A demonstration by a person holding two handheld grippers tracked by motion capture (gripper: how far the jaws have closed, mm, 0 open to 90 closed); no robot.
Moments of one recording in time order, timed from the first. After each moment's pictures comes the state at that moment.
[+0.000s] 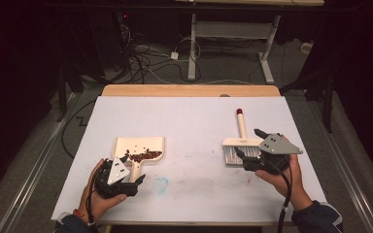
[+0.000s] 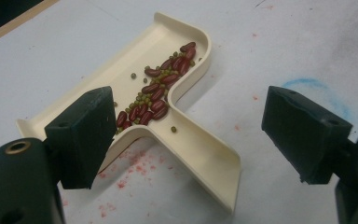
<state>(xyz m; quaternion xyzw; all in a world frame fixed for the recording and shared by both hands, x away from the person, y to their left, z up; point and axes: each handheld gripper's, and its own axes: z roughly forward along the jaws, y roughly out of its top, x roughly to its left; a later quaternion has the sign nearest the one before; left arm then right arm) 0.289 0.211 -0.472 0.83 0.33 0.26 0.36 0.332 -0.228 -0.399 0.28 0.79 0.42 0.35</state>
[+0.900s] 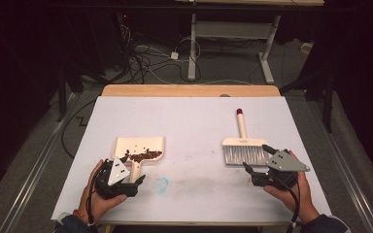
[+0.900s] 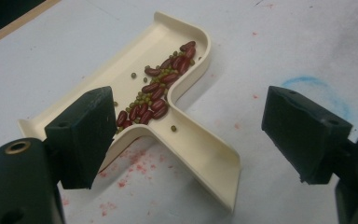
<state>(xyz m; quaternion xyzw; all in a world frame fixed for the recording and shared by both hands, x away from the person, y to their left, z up) 0.288 0.210 -0.472 0.84 0.32 0.27 0.35 0.310 -0.258 -0.433 0.30 0.80 0.40 0.34</state>
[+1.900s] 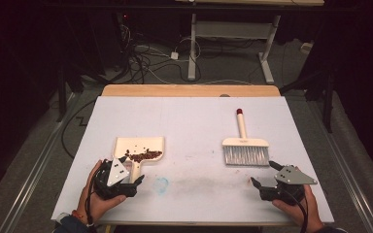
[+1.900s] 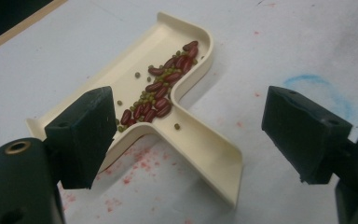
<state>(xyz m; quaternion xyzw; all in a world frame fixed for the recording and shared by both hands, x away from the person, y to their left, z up) 0.288 0.215 -0.471 0.83 0.33 0.27 0.36 0.292 -0.288 -0.474 0.33 0.80 0.39 0.30</state>
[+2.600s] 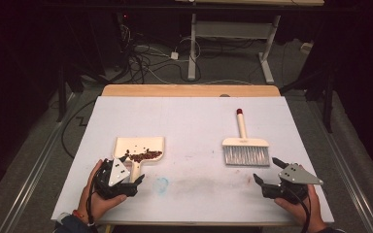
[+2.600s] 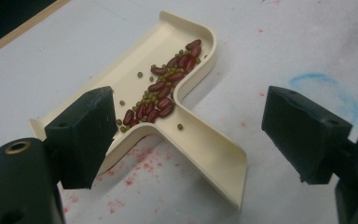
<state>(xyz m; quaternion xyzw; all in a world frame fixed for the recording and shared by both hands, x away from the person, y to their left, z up) 0.288 0.210 -0.472 0.84 0.32 0.28 0.34 0.290 -0.290 -0.462 0.34 0.79 0.40 0.32</state>
